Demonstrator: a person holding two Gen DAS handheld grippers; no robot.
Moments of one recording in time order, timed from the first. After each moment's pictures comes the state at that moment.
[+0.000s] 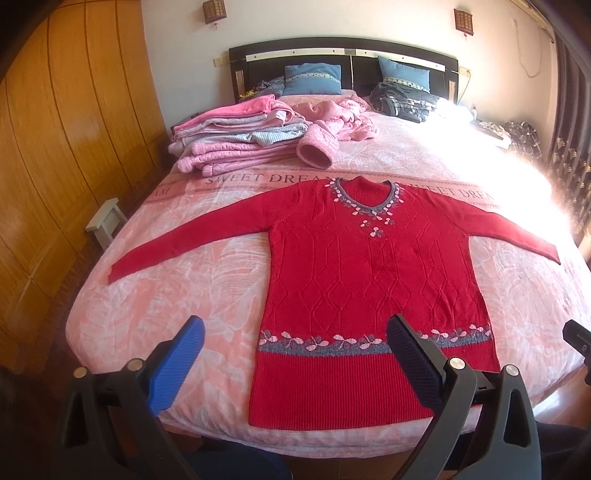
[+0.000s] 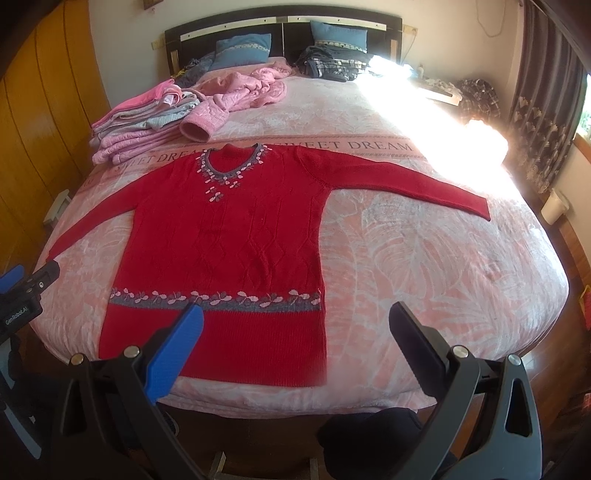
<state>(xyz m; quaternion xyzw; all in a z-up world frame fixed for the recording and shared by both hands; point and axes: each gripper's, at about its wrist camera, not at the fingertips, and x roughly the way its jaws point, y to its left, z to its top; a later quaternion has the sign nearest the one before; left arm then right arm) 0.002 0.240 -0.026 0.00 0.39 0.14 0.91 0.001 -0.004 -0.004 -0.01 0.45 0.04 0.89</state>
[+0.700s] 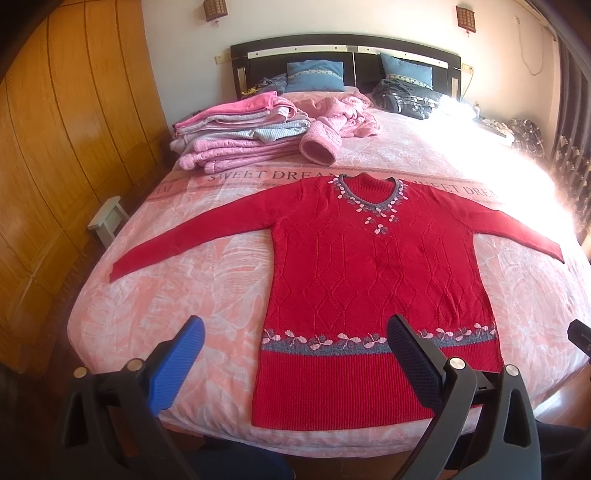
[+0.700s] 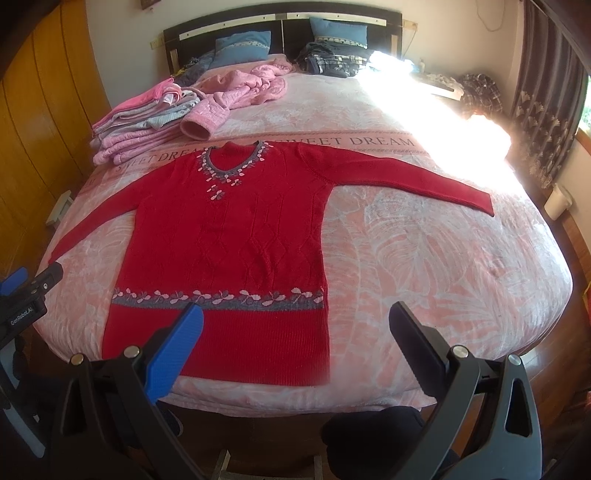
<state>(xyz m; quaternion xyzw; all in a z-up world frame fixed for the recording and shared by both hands) 0.008 0.243 -0.029 0.00 0.40 0.14 0.91 0.005 -0.008 -0.006 0.01 0.46 0.05 0.88</state>
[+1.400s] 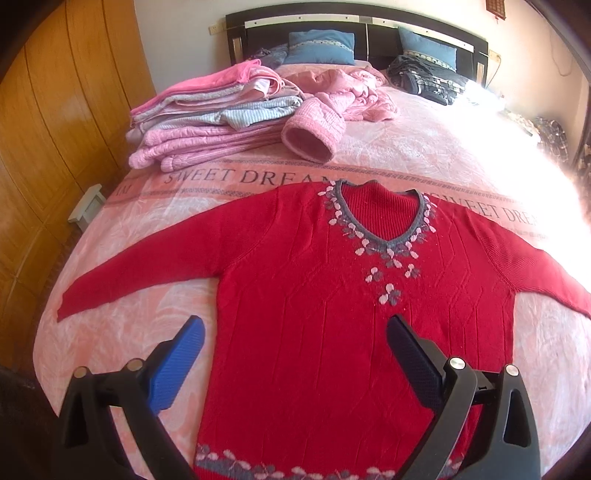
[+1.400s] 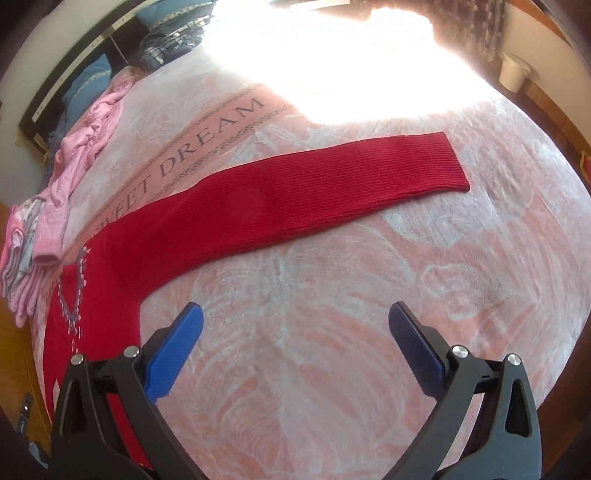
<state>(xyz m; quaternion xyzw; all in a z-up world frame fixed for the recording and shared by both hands) 0.237 0.240 -0.085 -0.02 0.43 0.15 0.89 0.273 -0.289 -0.131 0.21 0.54 -0.10 0.81</state>
